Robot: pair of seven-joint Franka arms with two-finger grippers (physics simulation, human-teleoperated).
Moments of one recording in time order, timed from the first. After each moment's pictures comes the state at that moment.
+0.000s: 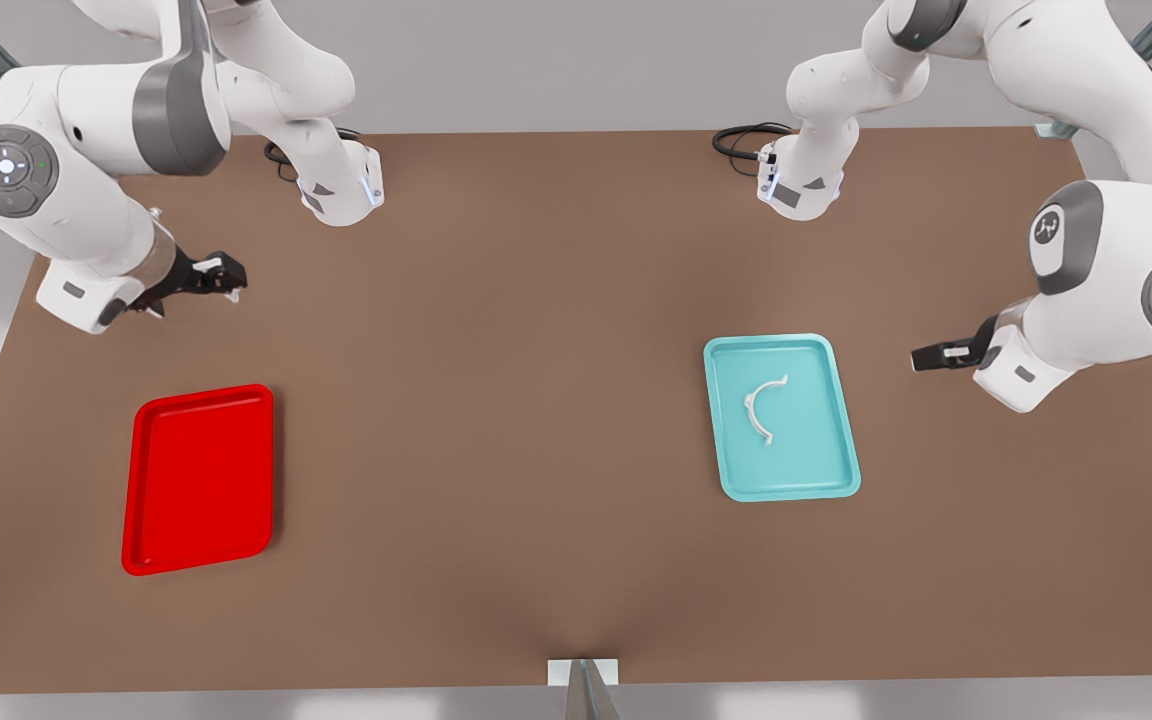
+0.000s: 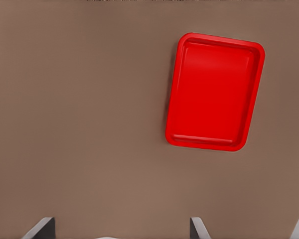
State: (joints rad) left arm 0.20 0.29 -0.27 -1.33 0.04 1.39 -0.17; right arm 0.11 0.08 0.05 -1.40 -0.11 1.30 -0.15
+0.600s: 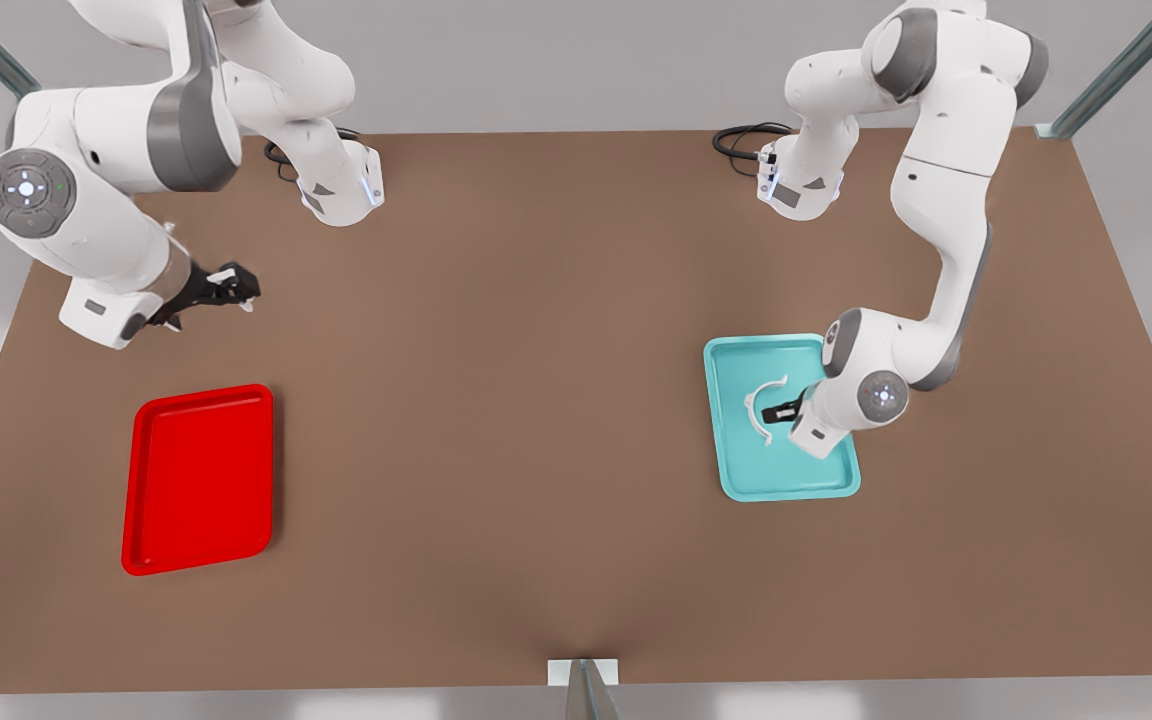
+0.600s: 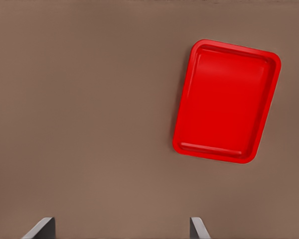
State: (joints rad) left arm 0.08 0.49 -0.30 -1.94 0.08 2.19 -0.45; right arm 0.12 0.09 0.03 -1.44 -0.08 1.37 -0.19
